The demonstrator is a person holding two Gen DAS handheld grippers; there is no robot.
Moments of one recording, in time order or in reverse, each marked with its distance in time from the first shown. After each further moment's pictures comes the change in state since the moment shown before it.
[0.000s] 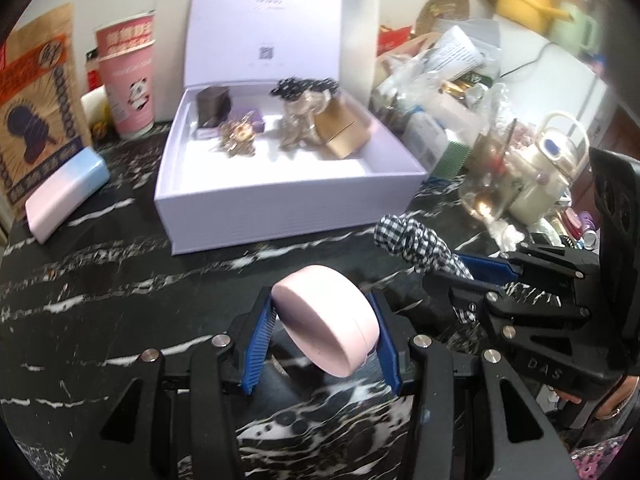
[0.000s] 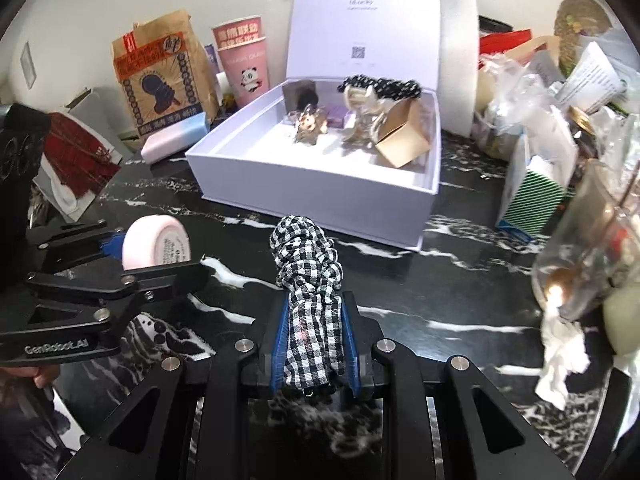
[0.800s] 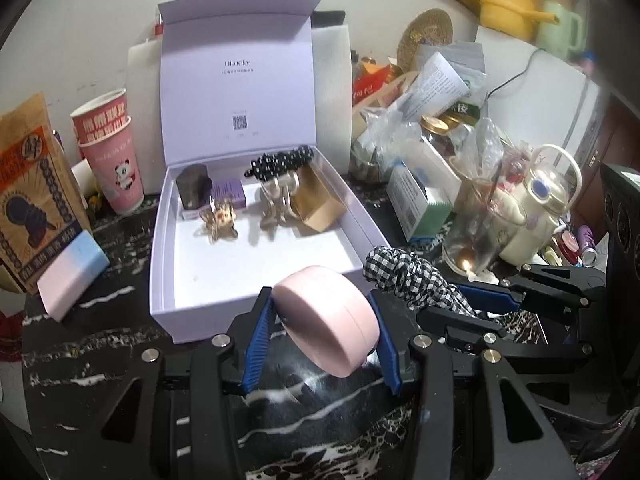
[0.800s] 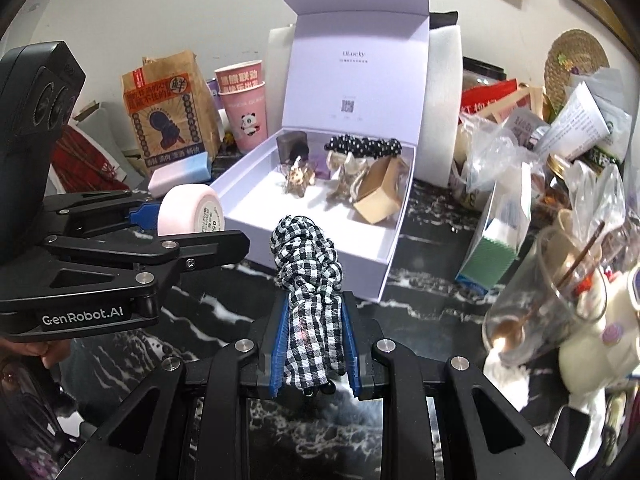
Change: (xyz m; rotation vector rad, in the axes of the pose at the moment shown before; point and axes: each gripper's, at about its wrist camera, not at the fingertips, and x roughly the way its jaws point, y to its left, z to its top) left arm -0.016 -0.030 0.061 0.063 -0.080 0.040; right arm -0.033 -0.016 0.033 -0.042 -0.081 0.002
